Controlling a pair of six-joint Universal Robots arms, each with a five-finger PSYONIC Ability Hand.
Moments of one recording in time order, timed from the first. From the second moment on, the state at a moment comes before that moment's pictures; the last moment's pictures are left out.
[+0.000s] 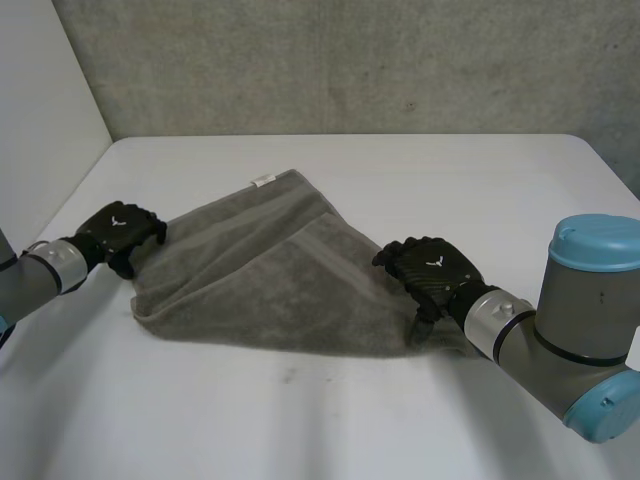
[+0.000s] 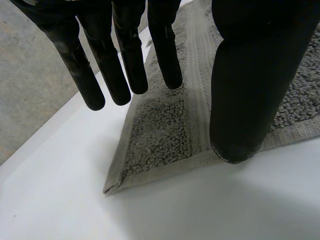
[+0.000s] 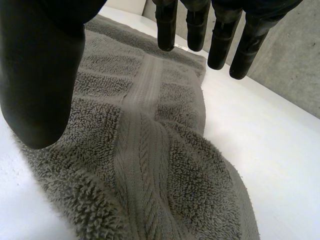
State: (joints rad) left arm 4.84 -2.47 -1.13 3.19 -0.87 3.85; right arm 1.97 -1.09 1.64 -0.18 1.23 2.82; left_hand 0.65 0.65 0.65 0.65 0.47; right_hand 0.24 0.25 0.24 0.26 0.06
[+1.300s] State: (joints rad) left arm 4.77 -1.88 -1.51 3.13 -0.94 3.82; right arm 1.99 -0.91 1.16 0.15 1.20 2.84; left_hand 1.19 1.22 1.22 1.22 1.03; right_hand 0.24 0.25 0.24 0.26 0.06
